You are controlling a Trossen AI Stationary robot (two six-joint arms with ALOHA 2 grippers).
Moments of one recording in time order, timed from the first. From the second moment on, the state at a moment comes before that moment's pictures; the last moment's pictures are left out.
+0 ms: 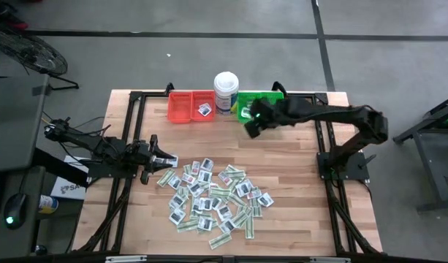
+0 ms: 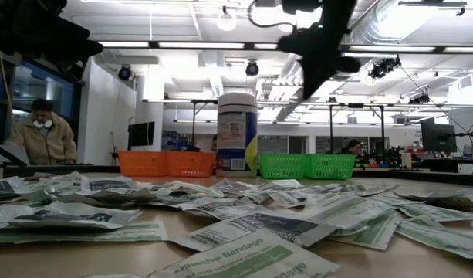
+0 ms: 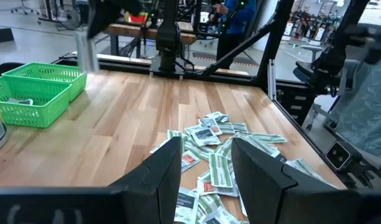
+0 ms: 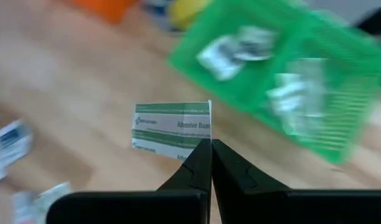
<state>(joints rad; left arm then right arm) -0.37 0.21 0.20 -0.08 -0.30 -0.18 -0.27 1.52 1.33 -0.95 0.32 0.70</state>
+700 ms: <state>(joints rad) -0.37 0.21 0.20 -0.08 -0.31 -0.18 -0.82 1.54 1.33 -0.98 0.02 -0.11</state>
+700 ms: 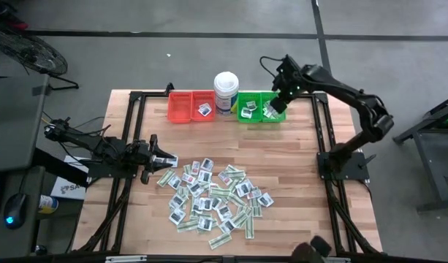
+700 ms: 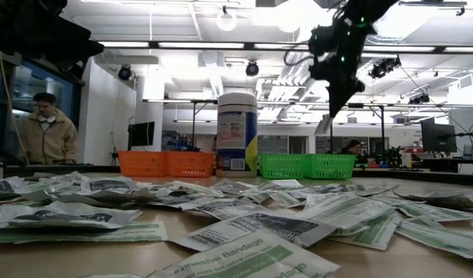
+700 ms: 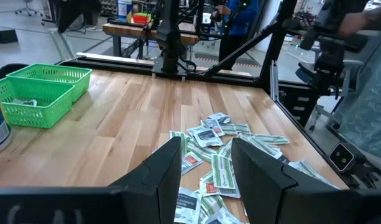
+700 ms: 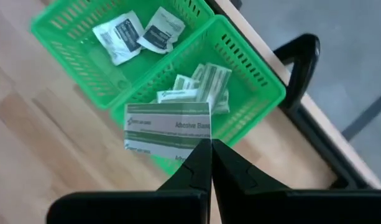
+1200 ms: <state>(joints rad) -0.37 0.21 0.20 -0.07 -0.31 -0.19 -0.90 1.73 1.33 -0.84 -0.04 -0.58</state>
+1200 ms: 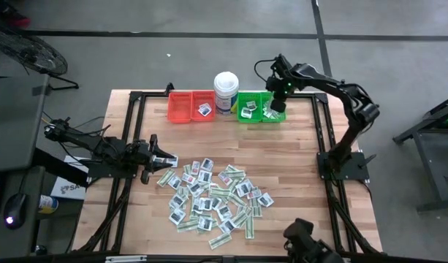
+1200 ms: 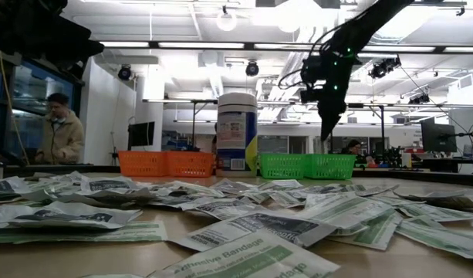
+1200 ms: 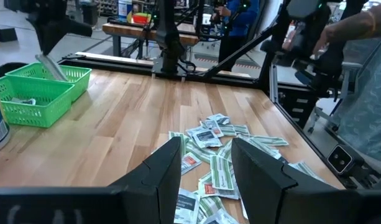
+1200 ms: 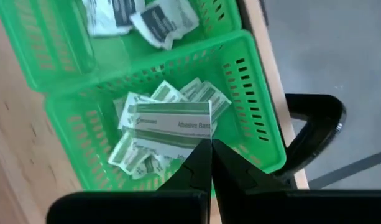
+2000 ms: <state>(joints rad) -0.37 0.02 0.02 0.25 -0.37 0.03 -0.92 1.80 1.33 -0.83 -0.09 -0.68</state>
